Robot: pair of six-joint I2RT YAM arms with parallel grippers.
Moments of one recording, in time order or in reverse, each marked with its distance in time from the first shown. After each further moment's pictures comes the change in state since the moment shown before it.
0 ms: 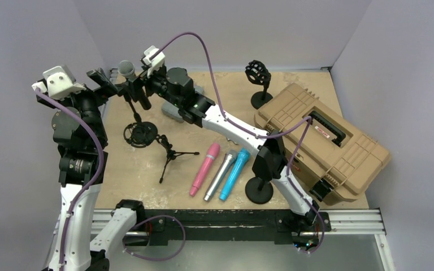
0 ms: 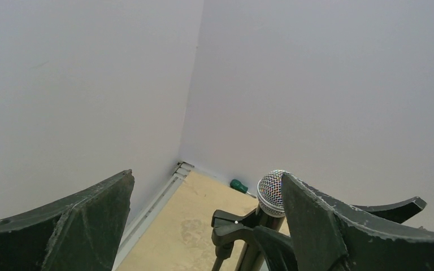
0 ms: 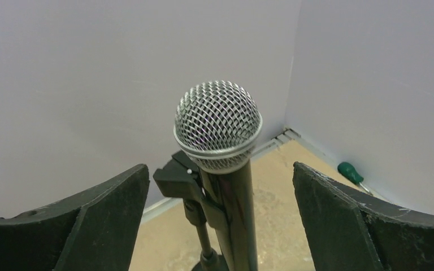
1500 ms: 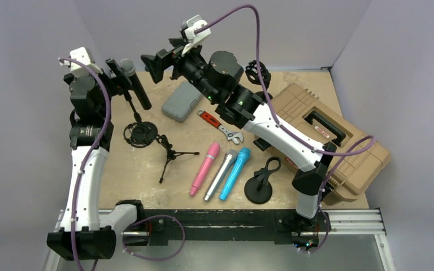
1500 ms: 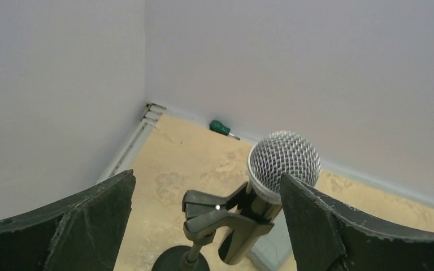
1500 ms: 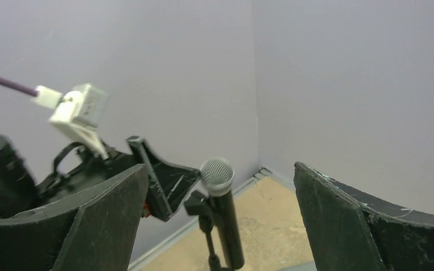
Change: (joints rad) left arm 0.133 0.214 0.009 -0.044 0.254 -0.126; right arm 0.027 -0.413 -0.150 -0.091 0.180 0.001
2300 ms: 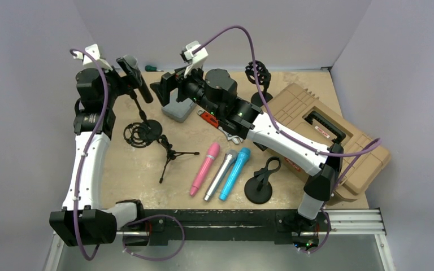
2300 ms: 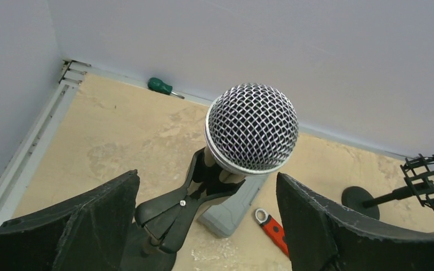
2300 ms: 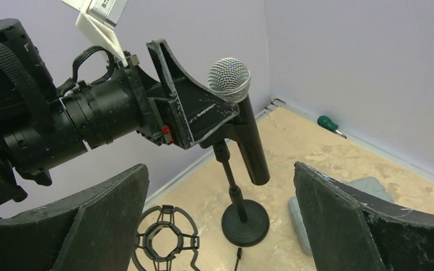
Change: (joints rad) left arm 0.045 0.150 0.016 -0.019 0.304 -0.118; right arm 0.000 -0.144 -0.354 -0.004 -0.018 0.121
